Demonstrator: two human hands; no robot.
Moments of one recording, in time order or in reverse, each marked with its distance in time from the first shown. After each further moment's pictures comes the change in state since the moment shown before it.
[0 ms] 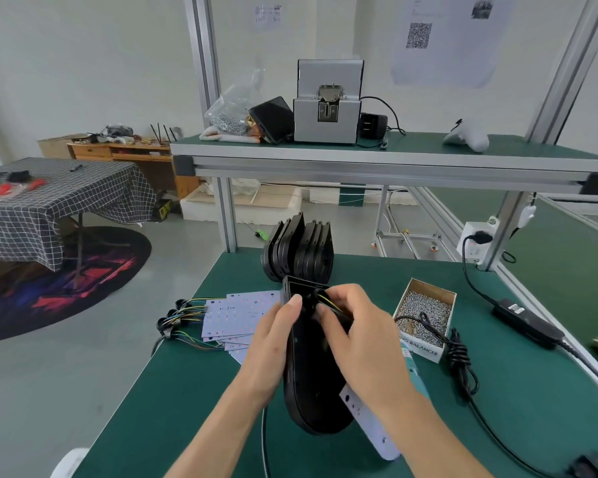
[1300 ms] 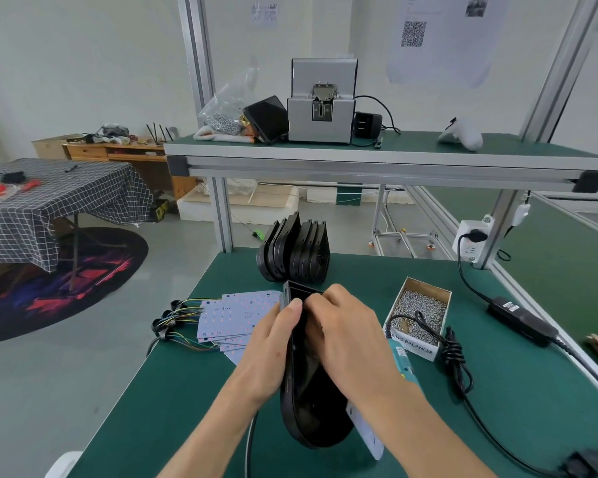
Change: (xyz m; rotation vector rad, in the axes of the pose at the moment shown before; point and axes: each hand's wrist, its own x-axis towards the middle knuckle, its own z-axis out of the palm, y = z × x) left_hand -0.006 0.008 0.004 0.239 -0.070 0.091; right_hand 0.007 -0.014 -0.001 -0.371 -0.137 -0.261
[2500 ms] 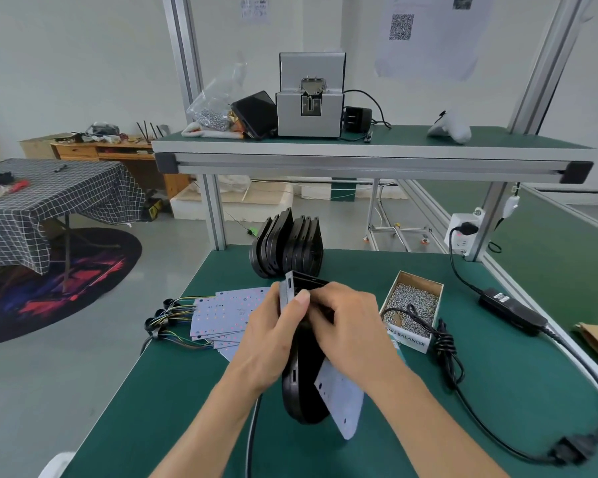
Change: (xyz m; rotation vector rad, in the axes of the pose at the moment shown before) left_hand 0.007 0.009 0.008 0.218 0.082 0.050; right_hand 0.002 0.014 -0.005 0.310 0.017 0.092
